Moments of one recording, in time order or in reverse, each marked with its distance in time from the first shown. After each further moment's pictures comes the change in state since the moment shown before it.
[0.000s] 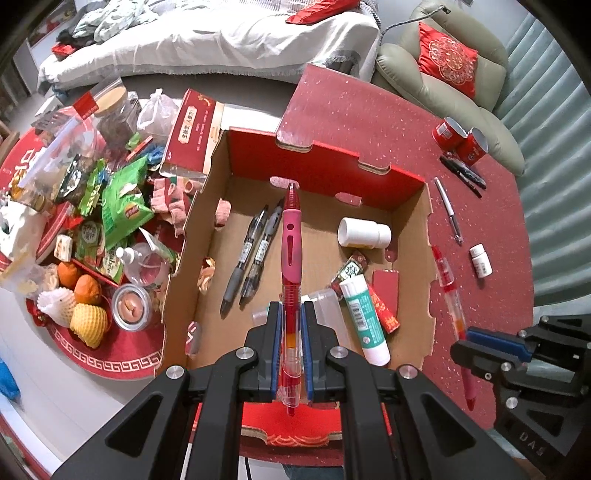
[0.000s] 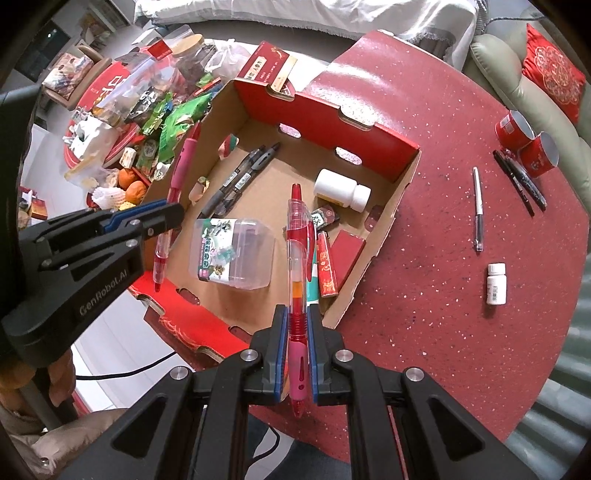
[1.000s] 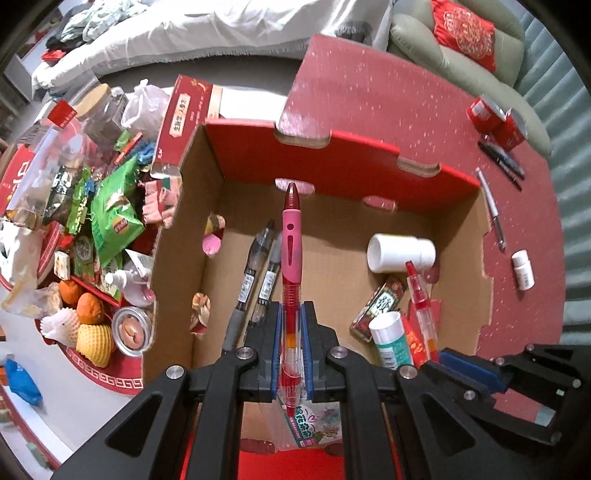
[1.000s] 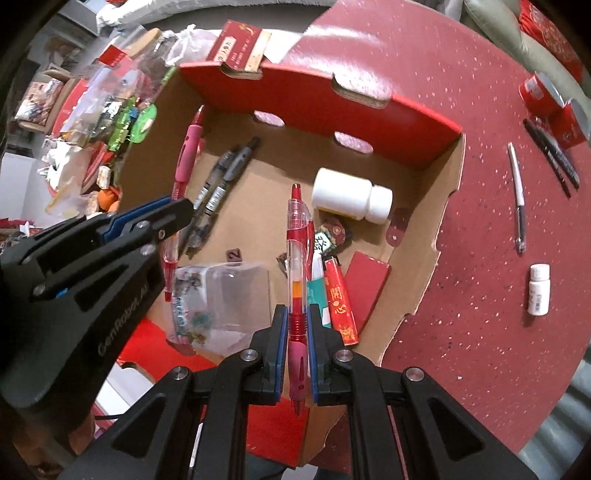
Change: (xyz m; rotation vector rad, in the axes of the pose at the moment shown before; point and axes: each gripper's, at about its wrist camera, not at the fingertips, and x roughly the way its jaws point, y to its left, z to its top) left arm 0.074 -0.007 0.043 0.038 0.108 0.091; right arm 0.077 -0.014 0.051 0.129 0.104 0.050
